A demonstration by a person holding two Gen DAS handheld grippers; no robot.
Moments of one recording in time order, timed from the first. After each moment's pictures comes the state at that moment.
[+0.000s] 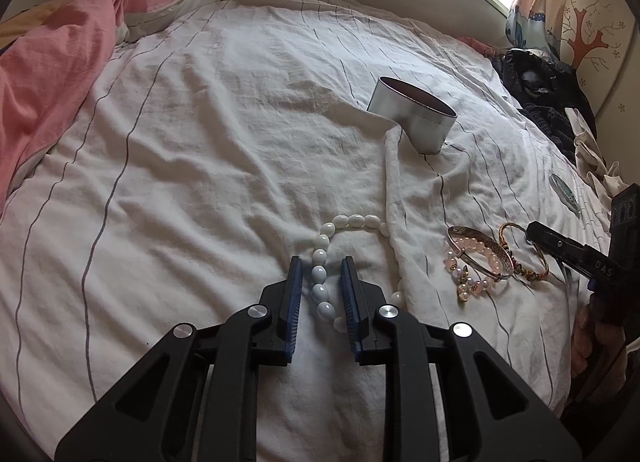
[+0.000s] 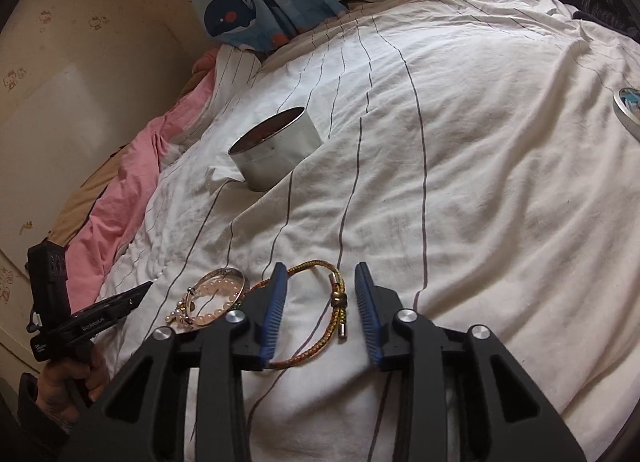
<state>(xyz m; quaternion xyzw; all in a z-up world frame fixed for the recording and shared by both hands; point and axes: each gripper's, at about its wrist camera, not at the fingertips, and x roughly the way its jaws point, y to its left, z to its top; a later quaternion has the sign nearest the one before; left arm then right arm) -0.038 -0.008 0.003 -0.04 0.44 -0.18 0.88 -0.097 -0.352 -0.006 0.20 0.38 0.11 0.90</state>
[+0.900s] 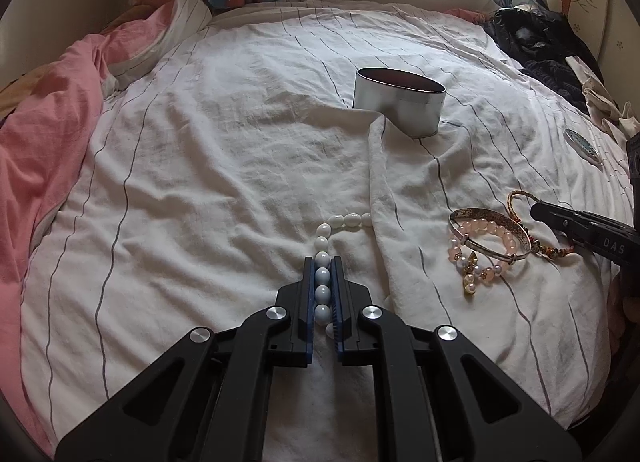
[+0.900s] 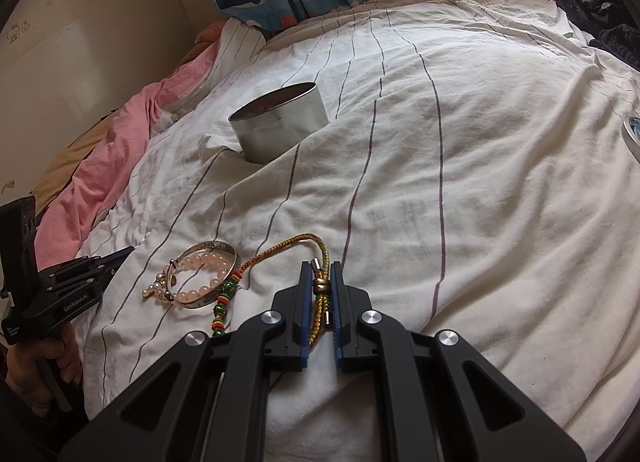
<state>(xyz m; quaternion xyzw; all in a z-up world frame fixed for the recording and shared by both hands) -0.045 -0.036 0.011 0.06 0.42 -0.16 0.89 -0.095 -0.332 -0.014 0.14 0.40 0.10 0.90</state>
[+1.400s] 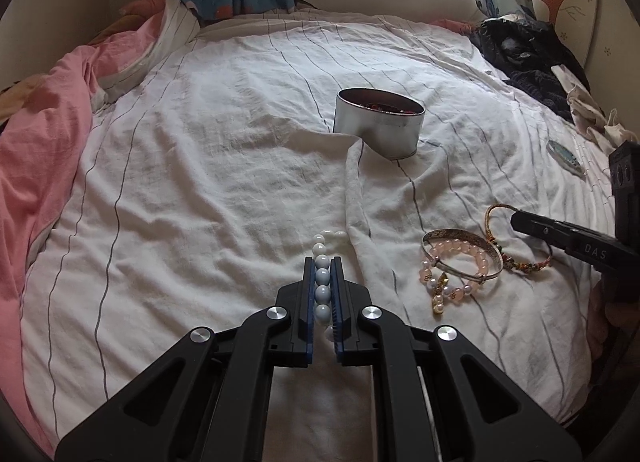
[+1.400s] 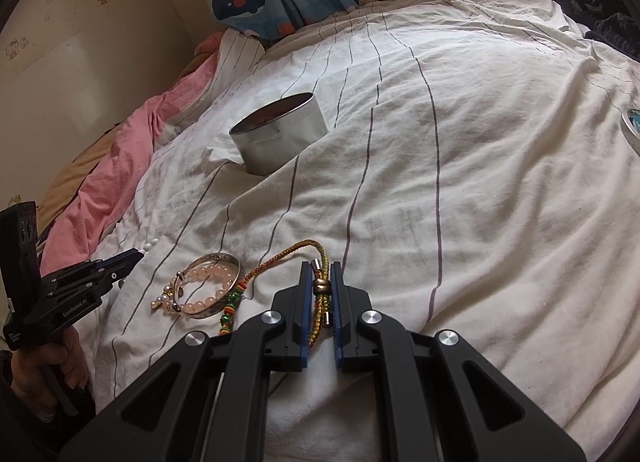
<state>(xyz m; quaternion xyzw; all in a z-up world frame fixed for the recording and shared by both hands) -0.045 -0.038 0.031 0.03 0.41 -0.20 0.89 -0.093 -0.341 -0.008 0.17 0.39 0.10 0.90</state>
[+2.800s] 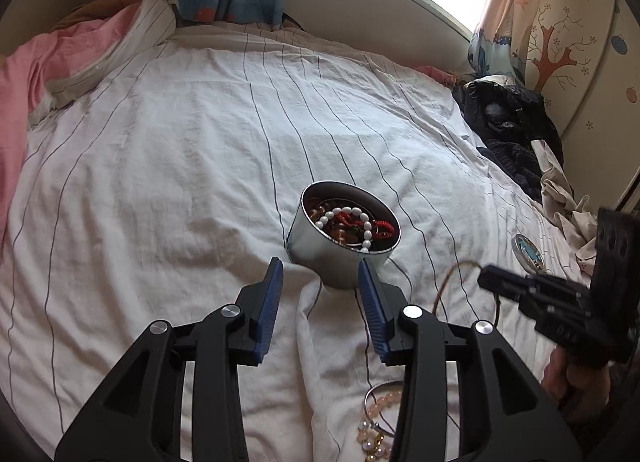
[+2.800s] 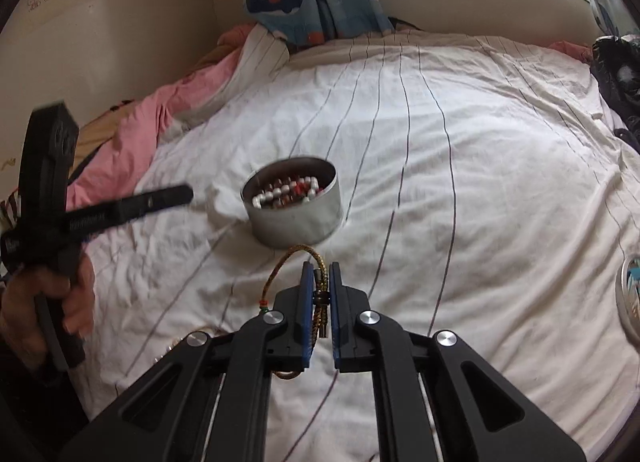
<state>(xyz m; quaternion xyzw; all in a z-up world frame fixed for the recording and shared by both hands) 0.046 -0.068 0.063 -0.07 0.40 -0.25 0.88 -0.032 -0.331 0.057 0.07 0.38 0.13 0.91</state>
